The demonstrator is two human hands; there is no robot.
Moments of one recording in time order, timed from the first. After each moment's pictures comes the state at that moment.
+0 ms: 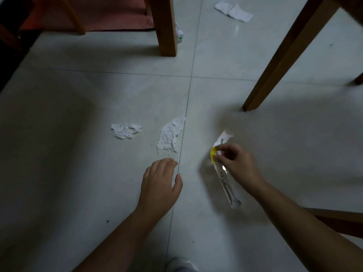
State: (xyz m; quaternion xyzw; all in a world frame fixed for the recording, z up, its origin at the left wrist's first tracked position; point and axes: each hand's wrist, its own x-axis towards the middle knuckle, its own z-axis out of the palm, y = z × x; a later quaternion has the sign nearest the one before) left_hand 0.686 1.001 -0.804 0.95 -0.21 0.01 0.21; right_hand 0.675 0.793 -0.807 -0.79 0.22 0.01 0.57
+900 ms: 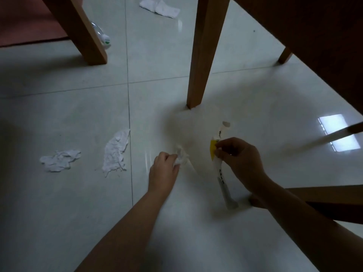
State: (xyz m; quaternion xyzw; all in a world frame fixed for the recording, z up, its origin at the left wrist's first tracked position) left_hand 0.717 0.870 -0.887 0.93 -0.24 -0.15 0.25; right_hand 0.627 0.702 -0.788 -0.77 0.33 -0.08 0.54
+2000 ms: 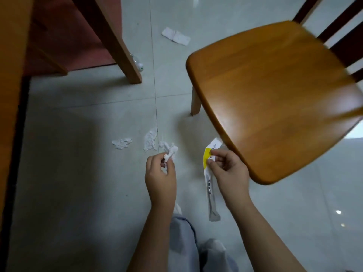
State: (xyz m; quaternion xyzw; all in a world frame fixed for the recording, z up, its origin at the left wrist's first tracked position) left_hand 0.618 0.891 -0.462 0.90 0.01 0.01 0.43; right_hand 0.562 0.769 -0.426 -0.63 0.42 -0.08 0.65
